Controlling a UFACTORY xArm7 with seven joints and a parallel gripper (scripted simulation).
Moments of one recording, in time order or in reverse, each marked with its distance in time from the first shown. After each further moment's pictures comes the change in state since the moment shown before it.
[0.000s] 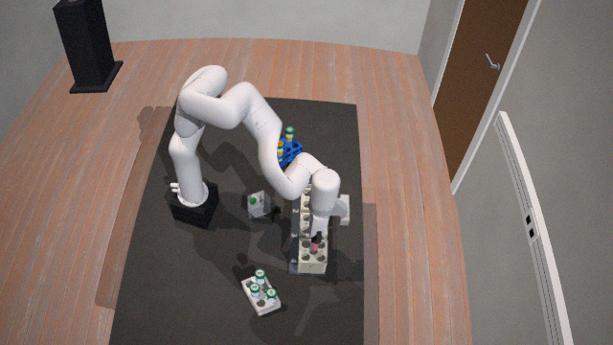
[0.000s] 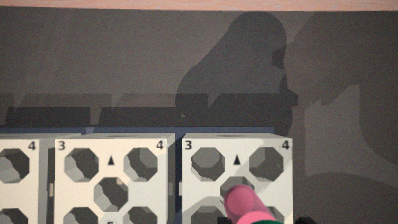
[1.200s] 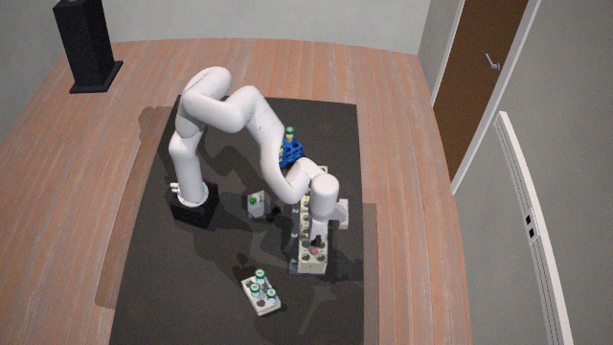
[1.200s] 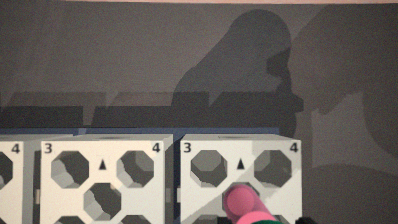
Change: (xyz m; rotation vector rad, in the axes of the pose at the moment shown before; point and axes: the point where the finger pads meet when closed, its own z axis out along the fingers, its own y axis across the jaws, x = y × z) arm 0.000 0.000 0.022 0.000 0.000 0.000
